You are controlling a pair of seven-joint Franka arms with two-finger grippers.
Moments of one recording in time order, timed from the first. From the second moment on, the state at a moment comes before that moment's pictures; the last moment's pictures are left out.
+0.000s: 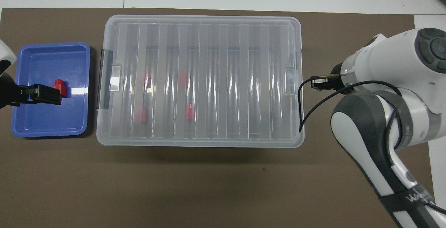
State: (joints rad) left arm 0.03 -0.10 -0.10 -1.73 0.02 1.64 -0.04; right arm -0.04 0.04 0.19 -1.83 0.04 1.94 0.17
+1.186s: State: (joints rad) left arm 0.03 -0.10 -0.10 -1.73 0.02 1.64 -0.04; right arm -0.08 0.00 0.19 -1.59 -0.05 1.66 0.17
